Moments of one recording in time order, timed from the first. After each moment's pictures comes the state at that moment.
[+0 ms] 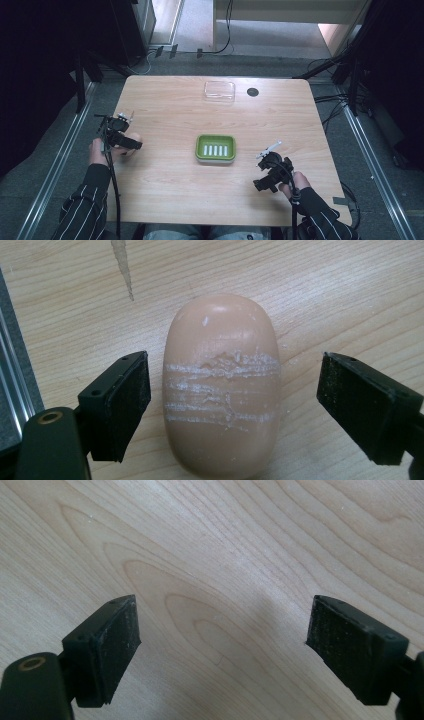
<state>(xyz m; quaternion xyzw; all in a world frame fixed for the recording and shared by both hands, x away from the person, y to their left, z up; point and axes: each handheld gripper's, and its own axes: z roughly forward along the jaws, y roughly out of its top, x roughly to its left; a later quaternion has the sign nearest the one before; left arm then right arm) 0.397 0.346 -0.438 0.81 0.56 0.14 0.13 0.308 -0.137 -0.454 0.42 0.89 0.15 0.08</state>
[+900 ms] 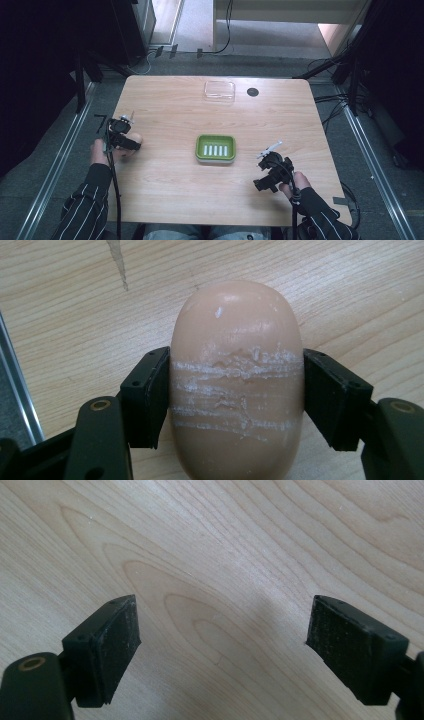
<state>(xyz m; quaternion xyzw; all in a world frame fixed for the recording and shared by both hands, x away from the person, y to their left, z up) 0.400 0.345 -0.449 0.82 0.55 0.13 0.11 0.308 -0.138 -0.454 0.42 0.89 0.15 0.08</state>
